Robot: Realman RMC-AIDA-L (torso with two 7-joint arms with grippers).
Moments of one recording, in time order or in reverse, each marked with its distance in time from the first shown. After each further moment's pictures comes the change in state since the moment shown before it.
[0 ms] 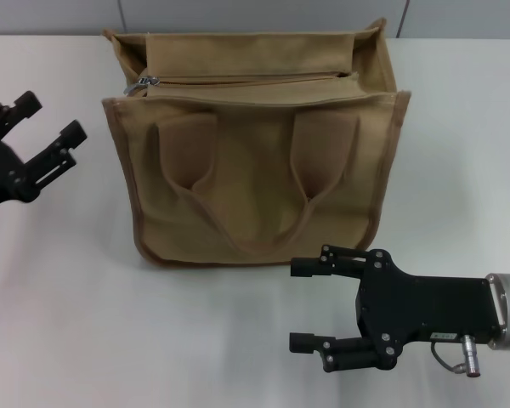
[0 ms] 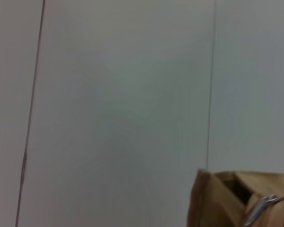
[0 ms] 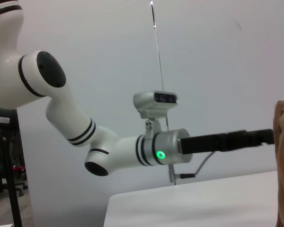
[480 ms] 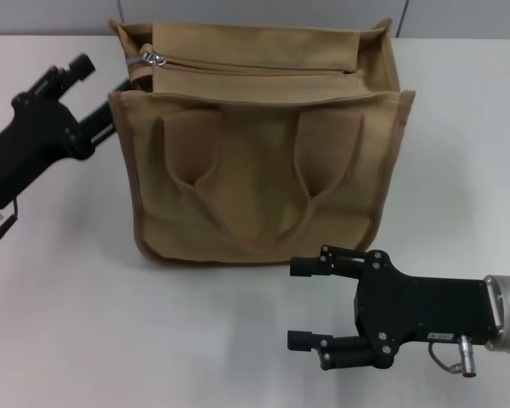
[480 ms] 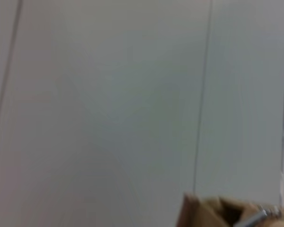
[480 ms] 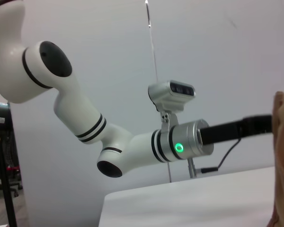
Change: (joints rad) left arm -0.110 -0.005 0.027 -0.132 -0.055 -0.077 0.030; right arm -0.003 0.001 0.000 0.011 0.005 0.017 -0.001
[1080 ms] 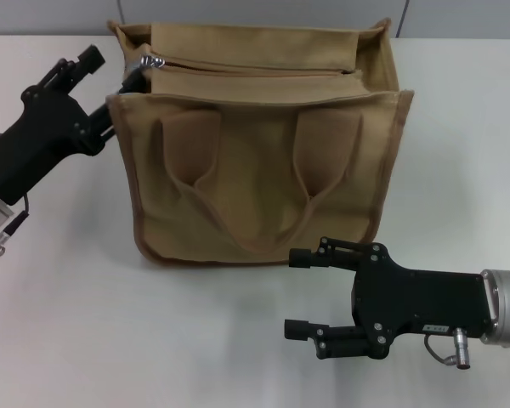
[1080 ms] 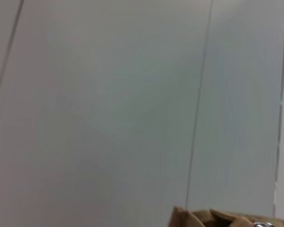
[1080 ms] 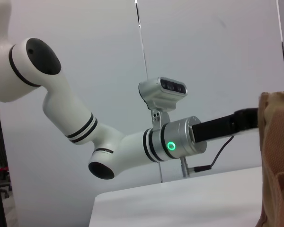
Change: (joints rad) left arm -0.015 -0.002 0.021 -0.031 -0.035 0.005 0.008; right arm 0.009 0.000 0.000 0.013 0.020 0.026 -0.002
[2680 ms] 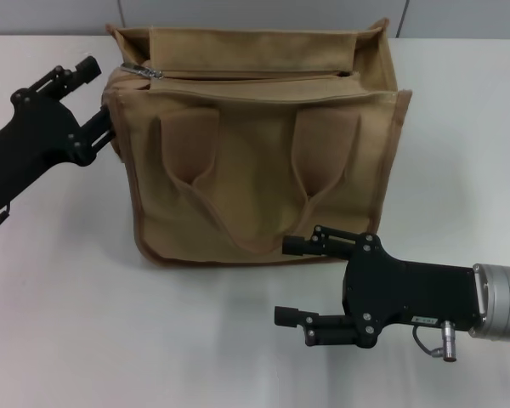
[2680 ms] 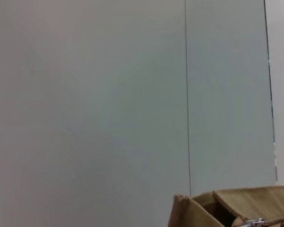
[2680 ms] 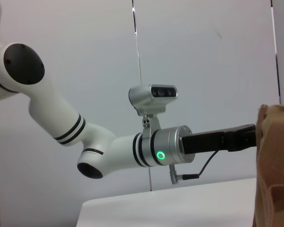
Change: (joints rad) left arm 0.059 -0.003 0.289 0.116 -0.208 -0.053 0.054; right arm 0.019 0.002 0.002 0.052 0.040 0.026 -0.073
